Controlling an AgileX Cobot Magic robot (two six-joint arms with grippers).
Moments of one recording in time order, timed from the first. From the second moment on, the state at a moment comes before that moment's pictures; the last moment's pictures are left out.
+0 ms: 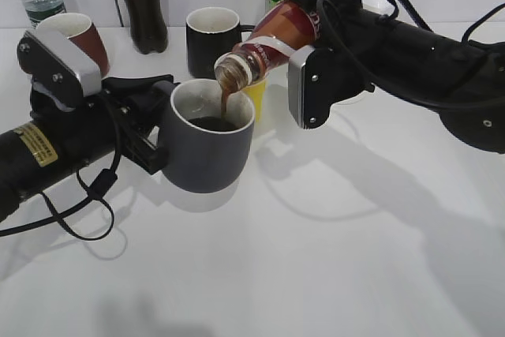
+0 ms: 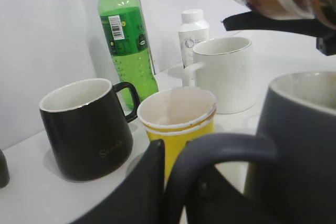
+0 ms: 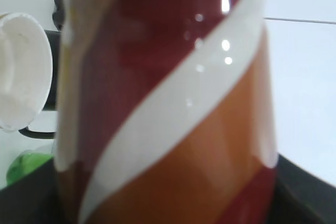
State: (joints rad) left arm -0.44 1.75 -0.49 0.34 -1.15 0.06; right arm 0.48 1.77 -0.83 -0.39 -0.90 -1.37
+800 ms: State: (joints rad) left arm -0.44 1.75 -0.49 0.33 -1.15 0.06; right arm 0.48 1.77 -0.83 -0.35 -0.85 -1.11
